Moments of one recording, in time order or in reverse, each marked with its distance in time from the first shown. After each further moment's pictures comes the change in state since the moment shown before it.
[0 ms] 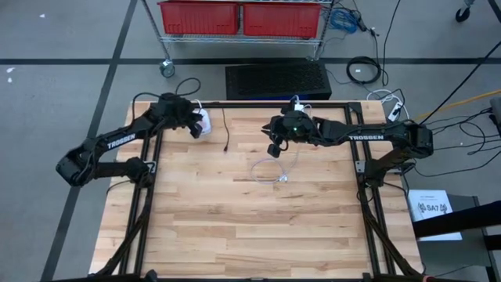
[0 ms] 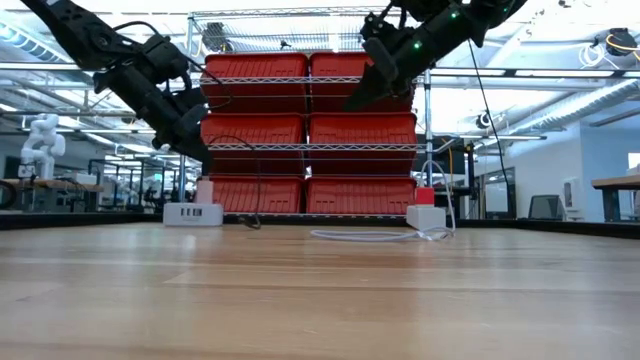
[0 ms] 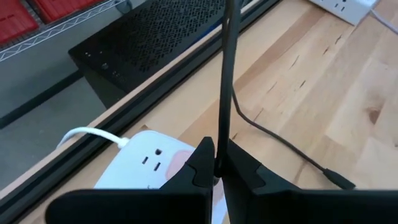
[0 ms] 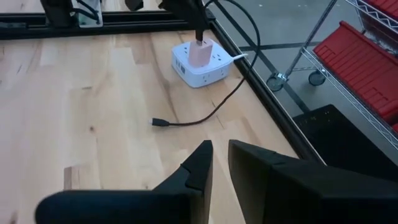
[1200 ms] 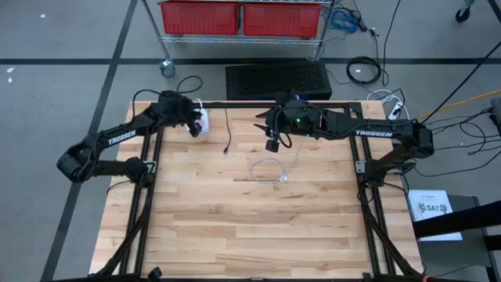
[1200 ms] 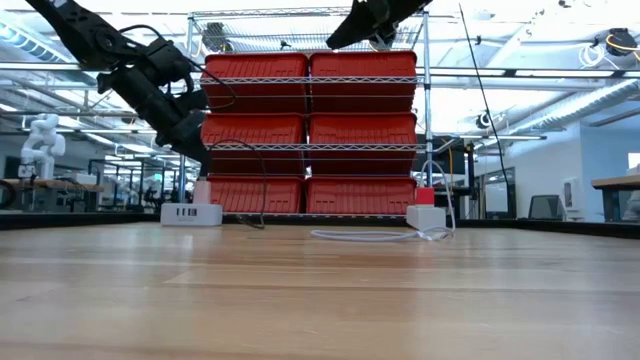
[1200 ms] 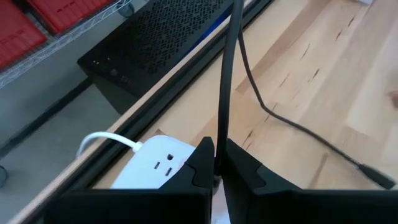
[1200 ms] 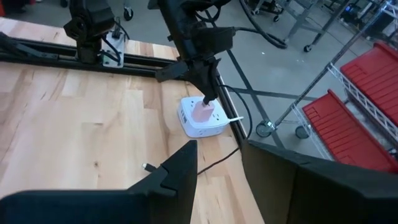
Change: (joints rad) left arm 0.022 0.100 0.027 -0.023 -0.020 0.124; right arm 0.051 0.000 0.278 -0.168 0.004 -0.195
